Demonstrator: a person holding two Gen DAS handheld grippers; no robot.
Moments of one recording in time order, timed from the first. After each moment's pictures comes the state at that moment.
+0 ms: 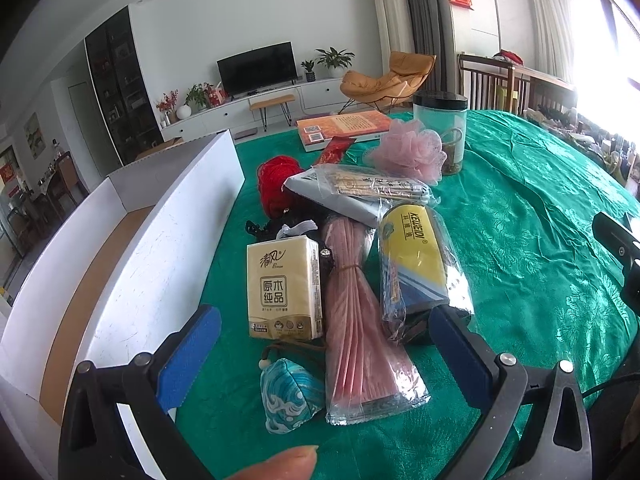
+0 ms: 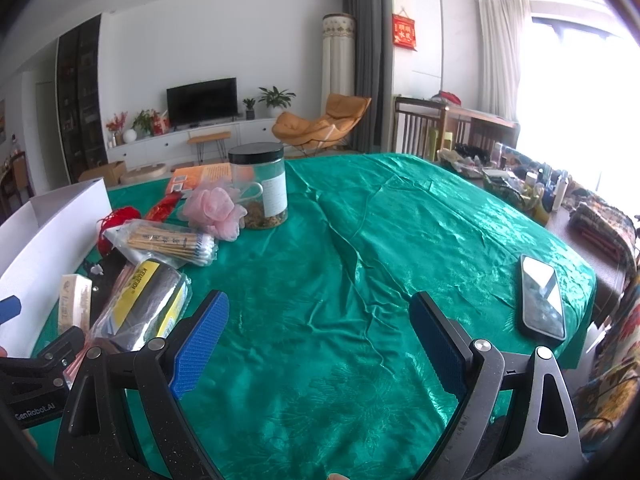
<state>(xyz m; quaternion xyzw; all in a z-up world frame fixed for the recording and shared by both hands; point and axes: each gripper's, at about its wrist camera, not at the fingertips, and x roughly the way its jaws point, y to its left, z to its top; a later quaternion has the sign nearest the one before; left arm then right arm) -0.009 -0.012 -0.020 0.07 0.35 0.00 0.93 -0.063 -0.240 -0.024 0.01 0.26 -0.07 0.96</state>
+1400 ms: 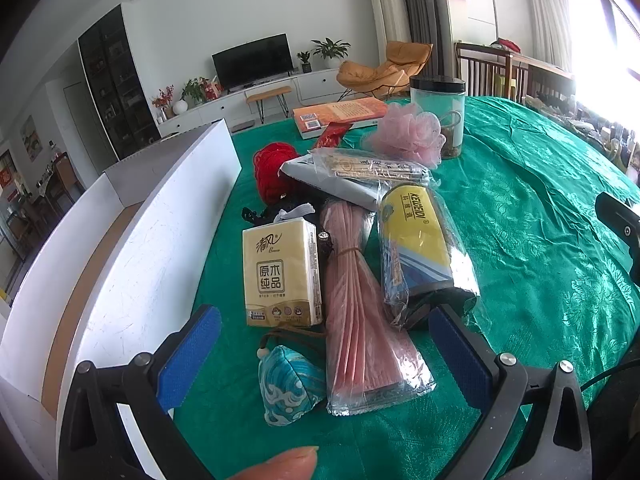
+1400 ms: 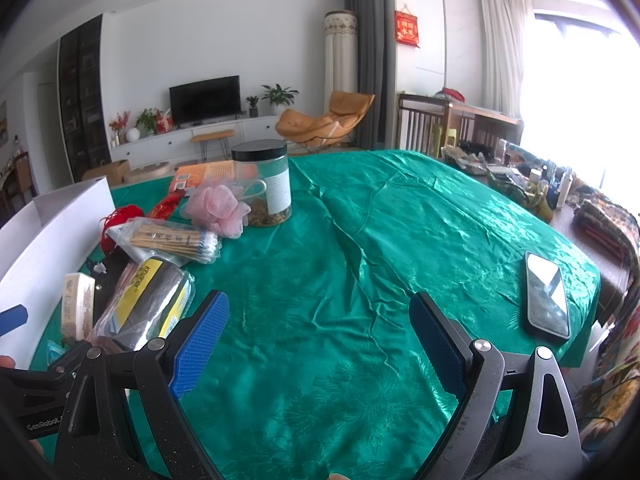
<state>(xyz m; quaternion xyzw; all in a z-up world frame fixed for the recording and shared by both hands) -0.007 -0.012 -0.030 0.08 0.37 0.00 0.93 -0.062 -0.237 -0.024 0.01 0.26 -0.07 0.96</state>
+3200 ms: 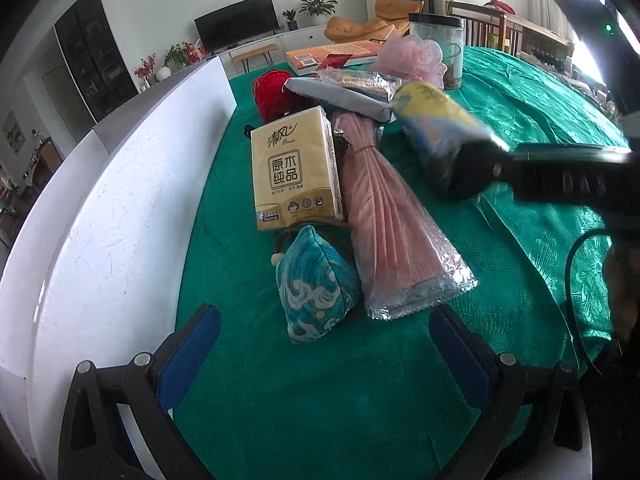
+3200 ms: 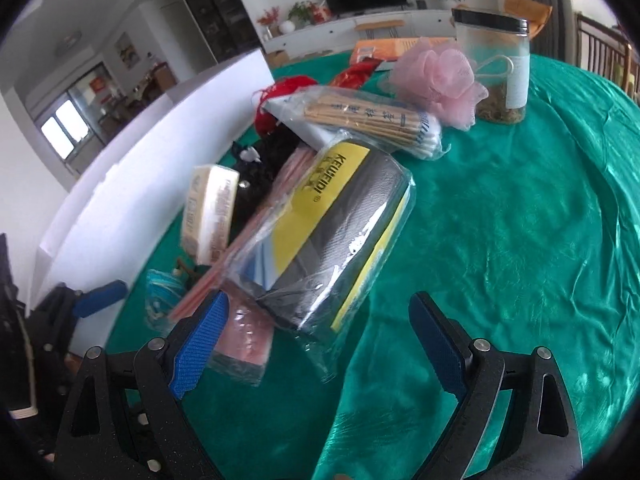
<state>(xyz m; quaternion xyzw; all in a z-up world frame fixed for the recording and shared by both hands) -0.028 0.016 -0.069 0.09 0.45 -0.02 0.89 0.019 -0.155 -0.087 0.00 0.43 0.20 0.88</state>
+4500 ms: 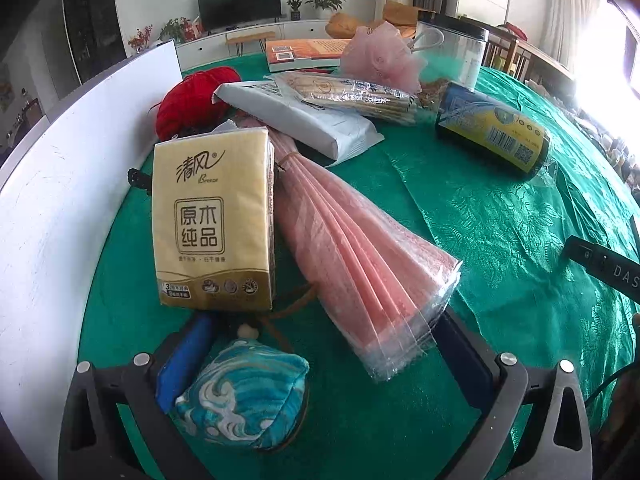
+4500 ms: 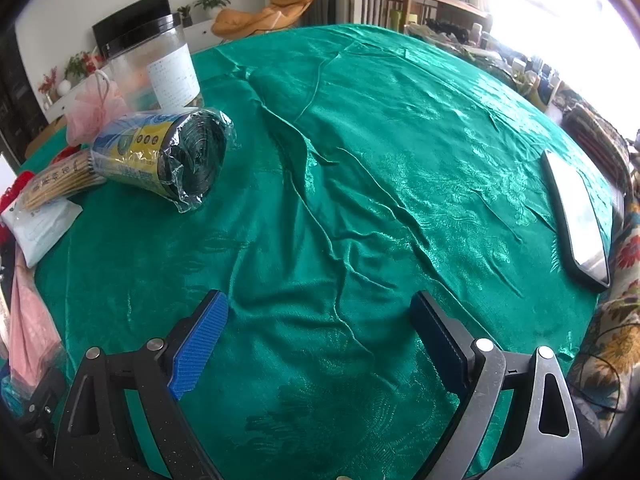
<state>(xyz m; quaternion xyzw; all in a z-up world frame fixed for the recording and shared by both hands) 0.063 -0.026 -0.090 0.01 0.46 -0.05 0.89 0.011 -0.273 -0.100 0.09 0.46 -0.15 0.87</state>
